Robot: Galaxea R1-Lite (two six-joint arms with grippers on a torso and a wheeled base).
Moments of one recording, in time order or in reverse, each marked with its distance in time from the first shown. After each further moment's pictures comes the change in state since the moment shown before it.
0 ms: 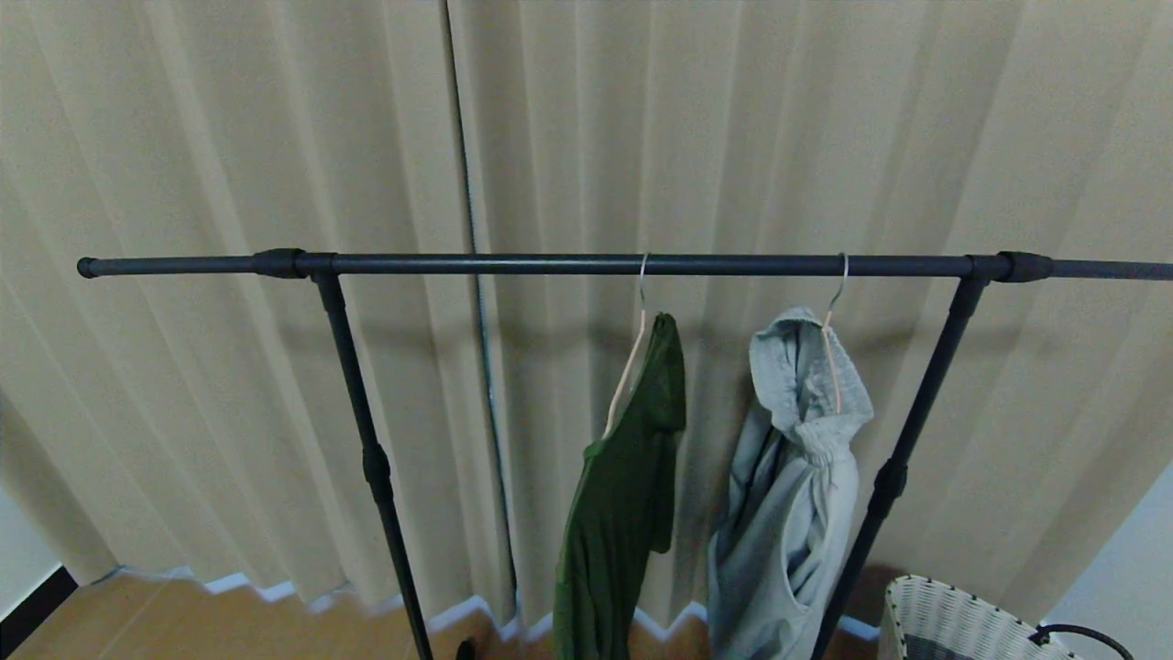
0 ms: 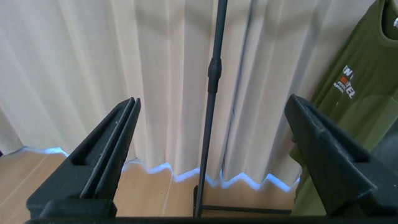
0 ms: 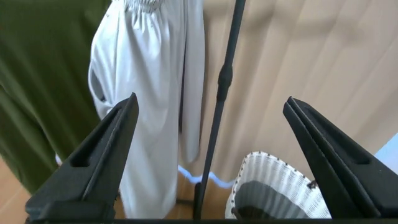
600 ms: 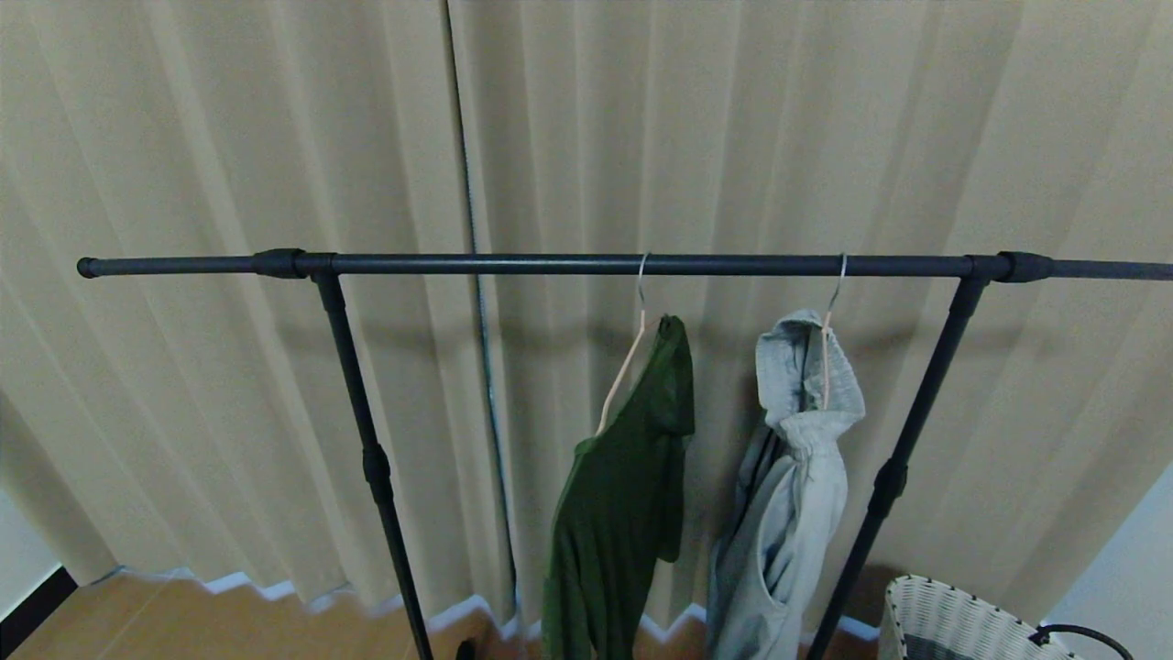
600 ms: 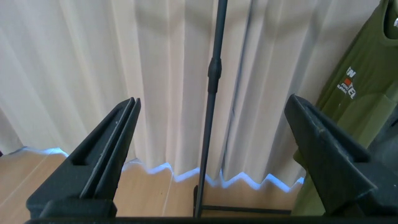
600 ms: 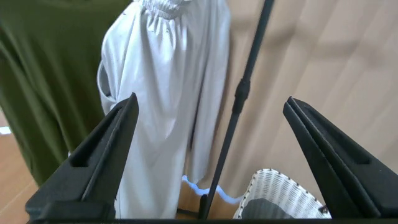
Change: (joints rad) left arm 0.000 0.000 0.000 0.000 0.000 0.000; right arm 0.009 -0.036 0.000 0.009 0.106 -0.034
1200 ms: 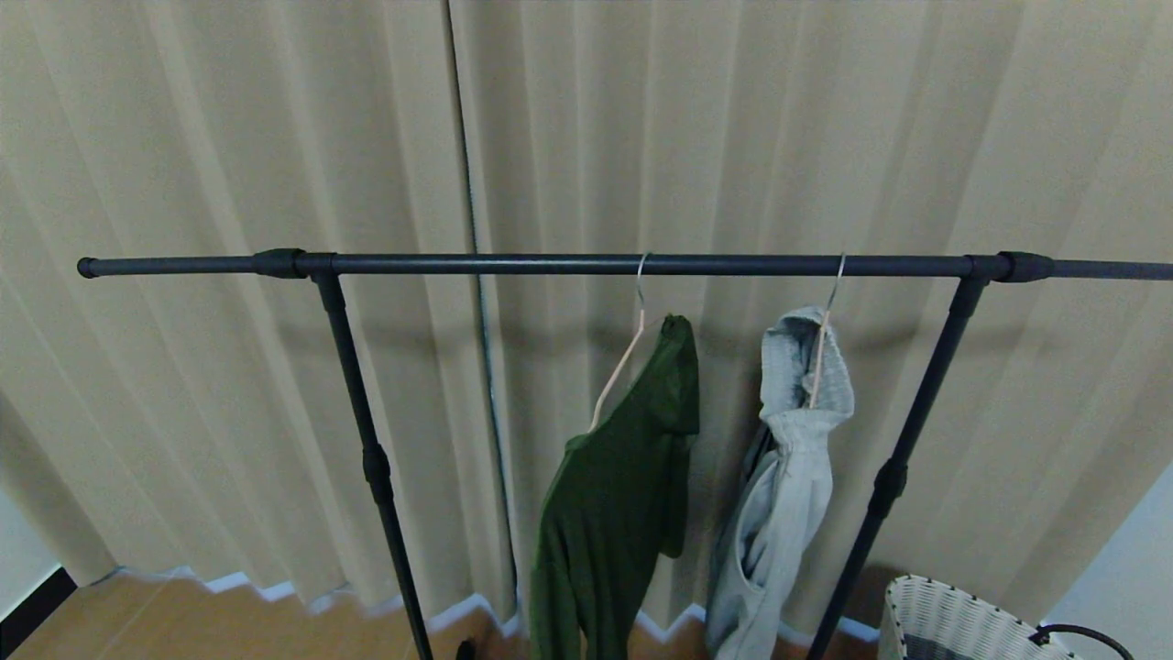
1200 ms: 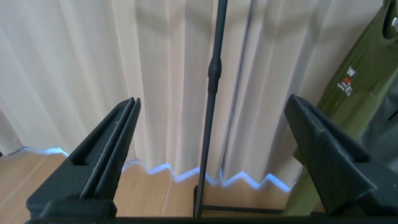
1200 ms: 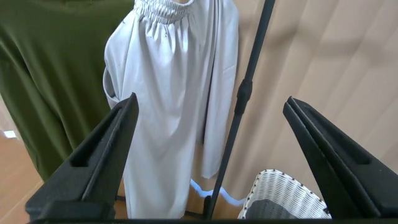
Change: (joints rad) left arm 0.000 0.000 0.000 0.000 0.000 0.000; right arm 0.000 -0.001 0.000 -0.006 -0.010 0.028
